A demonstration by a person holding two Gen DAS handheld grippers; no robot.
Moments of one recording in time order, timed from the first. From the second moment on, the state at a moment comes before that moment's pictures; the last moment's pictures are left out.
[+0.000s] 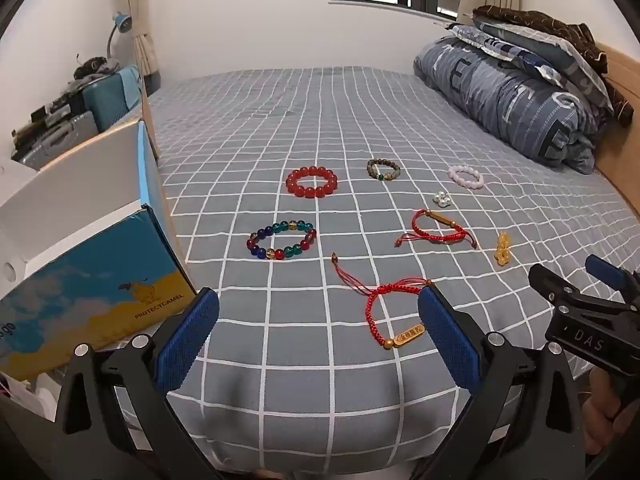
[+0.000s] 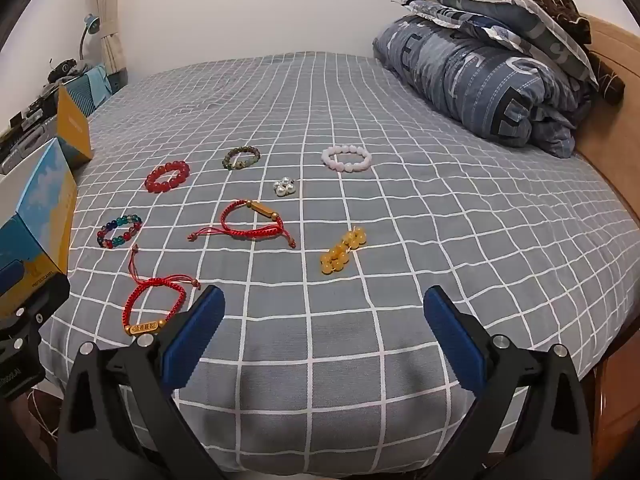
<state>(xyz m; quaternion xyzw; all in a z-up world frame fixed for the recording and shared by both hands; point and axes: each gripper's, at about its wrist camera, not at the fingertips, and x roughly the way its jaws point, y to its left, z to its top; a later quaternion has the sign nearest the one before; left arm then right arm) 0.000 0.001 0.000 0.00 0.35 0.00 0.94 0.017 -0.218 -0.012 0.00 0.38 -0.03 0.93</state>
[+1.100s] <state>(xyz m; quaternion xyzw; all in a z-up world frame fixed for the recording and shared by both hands) 0.001 -0.002 -0.004 0.02 0.35 0.02 0.94 0.018 -0.214 -0.014 0.00 0.37 -0.02 0.93</state>
